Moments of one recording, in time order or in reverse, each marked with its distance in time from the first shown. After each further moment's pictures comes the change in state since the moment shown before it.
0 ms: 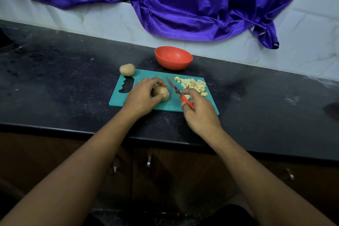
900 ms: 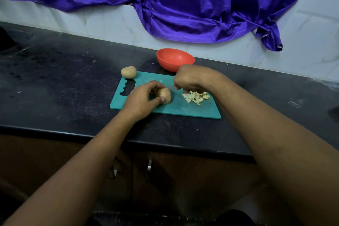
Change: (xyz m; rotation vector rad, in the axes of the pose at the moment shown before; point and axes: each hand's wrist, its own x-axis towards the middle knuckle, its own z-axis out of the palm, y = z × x) left_hand 0.003 -0.009 -0.001 -0.099 -0.011 -0.010; right_hand 0.088 -0.083 -0.051 -0.382 -0.485 0.148
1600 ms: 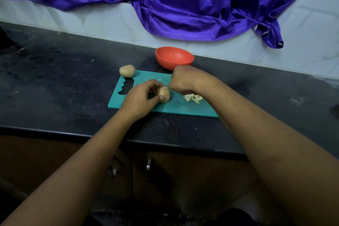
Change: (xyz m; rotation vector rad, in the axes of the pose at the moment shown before) left_hand -0.001 0.001 0.000 0.010 0.003 -0.002; right_hand 0.002 -0.005 0.014 -0.108 0.055 -0.073
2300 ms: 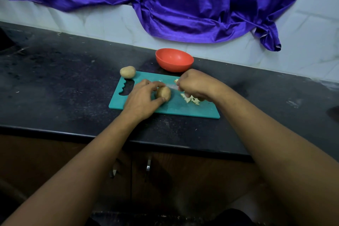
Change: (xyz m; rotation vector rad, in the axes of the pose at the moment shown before) left_hand 0.000 0.006 0.003 0.171 0.036 0.002; right_hand 0.004 0.032 0.011 0.340 0.052 0.087
